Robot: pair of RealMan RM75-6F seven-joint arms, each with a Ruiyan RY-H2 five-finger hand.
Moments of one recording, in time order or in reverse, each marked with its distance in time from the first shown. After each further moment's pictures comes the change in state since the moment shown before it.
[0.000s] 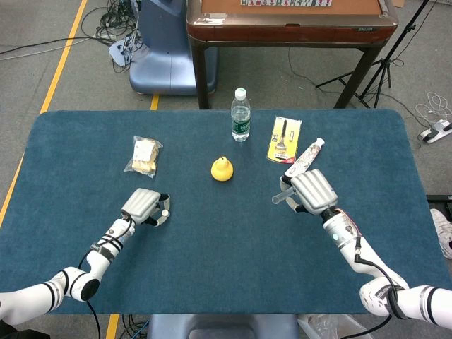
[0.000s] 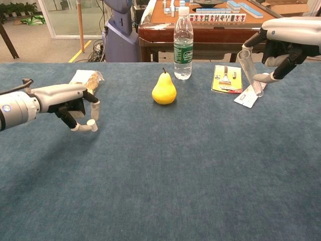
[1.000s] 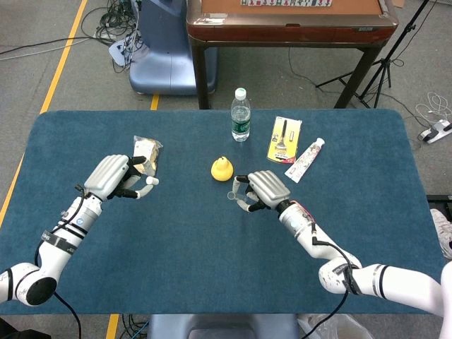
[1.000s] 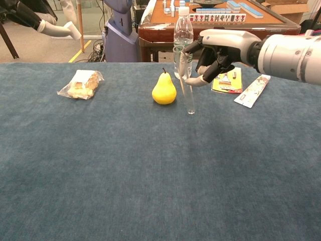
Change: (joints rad) left arm 0.030 0.489 -0.204 -0.546 -0.111 0.050 -0.173; right arm 0.155 -0.227 0.130 0.149 0.086 -0.216 0.342
